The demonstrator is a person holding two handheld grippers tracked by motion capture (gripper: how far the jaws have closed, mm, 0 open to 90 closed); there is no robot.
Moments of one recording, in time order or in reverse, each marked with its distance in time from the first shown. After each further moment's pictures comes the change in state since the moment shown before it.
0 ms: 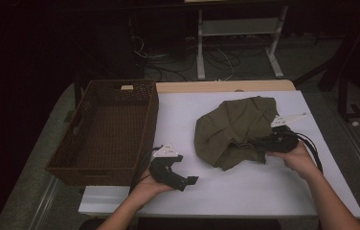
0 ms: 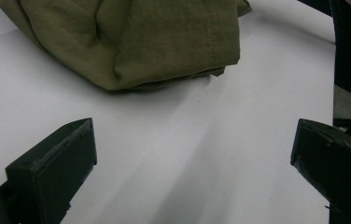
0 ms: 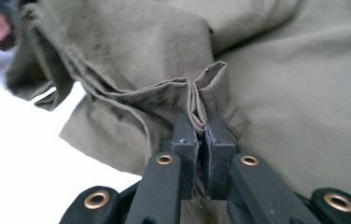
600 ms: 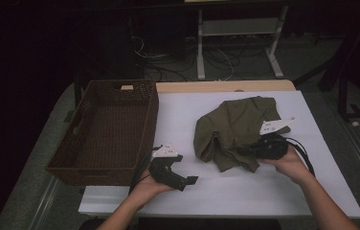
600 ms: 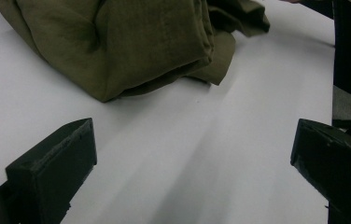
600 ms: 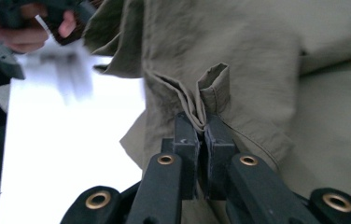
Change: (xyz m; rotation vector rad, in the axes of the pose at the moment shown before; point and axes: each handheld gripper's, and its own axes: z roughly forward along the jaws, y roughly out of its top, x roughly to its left) left arm 0.000 0.000 -0.001 -0.007 0.000 -0.002; right arm 0.040 0.010 0.014 0.010 0.115 -0.095
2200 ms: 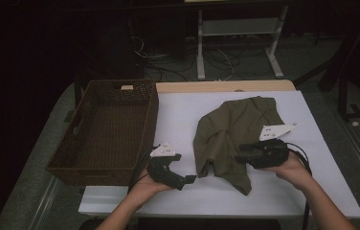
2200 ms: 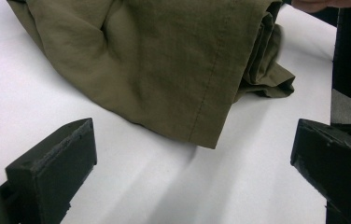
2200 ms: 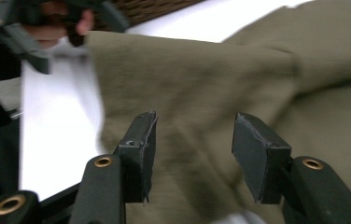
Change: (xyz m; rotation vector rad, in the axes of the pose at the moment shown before) left arm 0.001 0.001 -0.005 -0.015 0.005 -0.003; right arm 0.025 0.002 -0.010 -0.023 -0.049 -0.034
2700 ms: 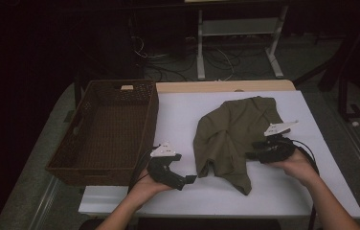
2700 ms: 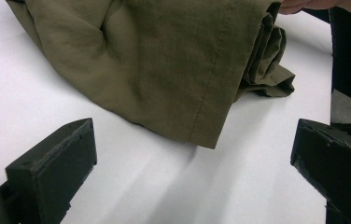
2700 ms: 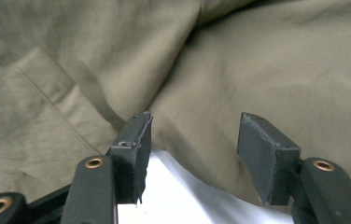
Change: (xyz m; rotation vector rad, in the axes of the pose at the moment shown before) left arm 0.000 0.000 0.000 0.003 -0.001 0.002; right arm -0.043 -0.028 0.006 0.135 -0.135 0.105
